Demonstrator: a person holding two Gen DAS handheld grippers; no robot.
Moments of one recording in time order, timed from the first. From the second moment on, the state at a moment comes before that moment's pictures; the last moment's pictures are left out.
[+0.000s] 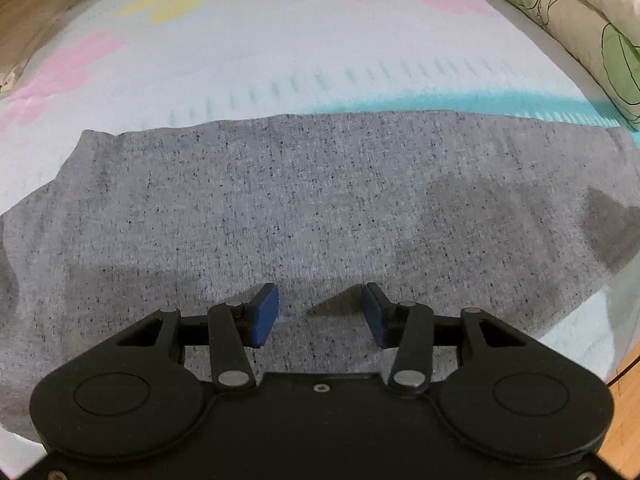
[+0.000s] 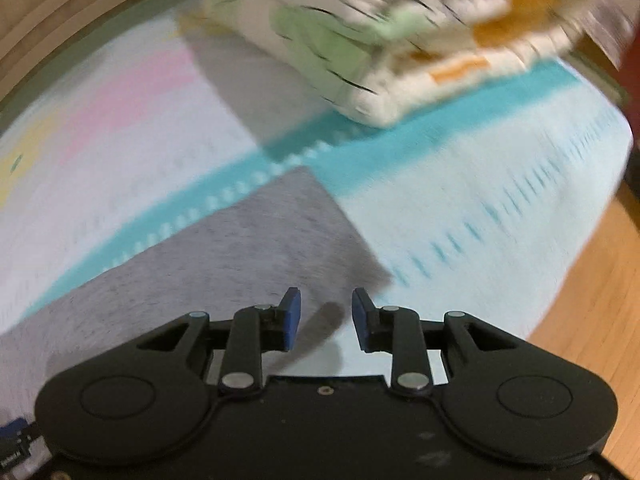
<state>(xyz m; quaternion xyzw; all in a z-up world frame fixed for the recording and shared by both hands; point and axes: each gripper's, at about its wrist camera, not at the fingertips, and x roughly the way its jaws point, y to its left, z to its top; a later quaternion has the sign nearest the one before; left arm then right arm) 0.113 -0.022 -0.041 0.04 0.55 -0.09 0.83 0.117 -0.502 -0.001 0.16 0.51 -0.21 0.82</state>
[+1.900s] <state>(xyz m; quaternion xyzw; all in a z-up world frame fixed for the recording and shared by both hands) 0.134 -0.126 -0.041 0.02 0.57 -0.17 0.80 0.146 -0.454 0.036 0.16 0.43 -0.14 0.88</state>
